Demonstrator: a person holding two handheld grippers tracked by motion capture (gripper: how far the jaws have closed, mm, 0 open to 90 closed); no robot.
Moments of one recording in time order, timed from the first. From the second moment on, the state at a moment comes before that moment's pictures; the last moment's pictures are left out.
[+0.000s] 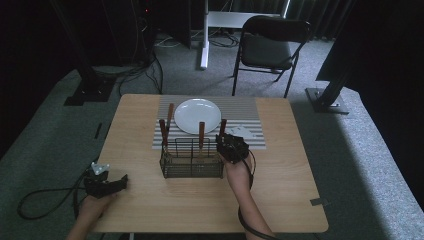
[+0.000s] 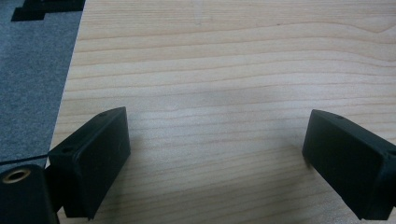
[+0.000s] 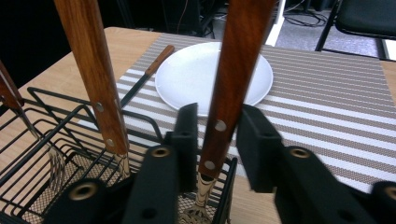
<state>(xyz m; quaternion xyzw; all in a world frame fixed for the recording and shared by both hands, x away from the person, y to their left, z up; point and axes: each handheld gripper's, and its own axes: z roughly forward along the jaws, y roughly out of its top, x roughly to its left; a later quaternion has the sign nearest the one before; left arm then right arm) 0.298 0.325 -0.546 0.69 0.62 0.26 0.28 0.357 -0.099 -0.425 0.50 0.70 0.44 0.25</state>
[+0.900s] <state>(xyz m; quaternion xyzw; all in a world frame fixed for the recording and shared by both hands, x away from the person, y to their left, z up) 0.298 0.325 -0.546 0.69 0.62 0.26 0.28 0.338 -0.099 -0.409 0.47 0.70 0.47 0.26</state>
